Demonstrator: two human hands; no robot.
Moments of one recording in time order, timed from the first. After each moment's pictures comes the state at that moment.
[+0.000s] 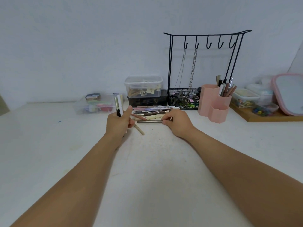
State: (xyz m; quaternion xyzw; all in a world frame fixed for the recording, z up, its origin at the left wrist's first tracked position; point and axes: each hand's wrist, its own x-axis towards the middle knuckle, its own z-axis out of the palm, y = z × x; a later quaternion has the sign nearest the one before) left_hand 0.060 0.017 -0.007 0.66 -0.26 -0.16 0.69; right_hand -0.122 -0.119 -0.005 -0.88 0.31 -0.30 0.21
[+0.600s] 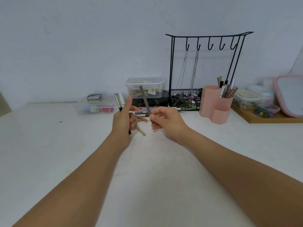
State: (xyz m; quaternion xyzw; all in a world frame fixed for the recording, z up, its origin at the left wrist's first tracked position) left_hand 0.034 0.028 0.016 0.53 -0.26 -0.31 0.75; right_hand -0.105 -0.071 0.012 -0.72 0.20 -0.35 0.56
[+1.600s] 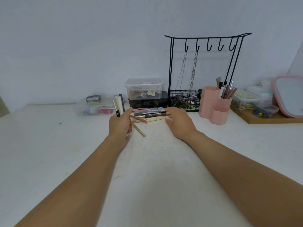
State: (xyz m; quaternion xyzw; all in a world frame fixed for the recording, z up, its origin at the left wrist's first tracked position) left_hand 0.048 0.020 0.007 0.62 -0.19 -0.24 0.72; right_hand -0.124 -0.118 -0.006 -0.89 0.32 -0.30 0.14
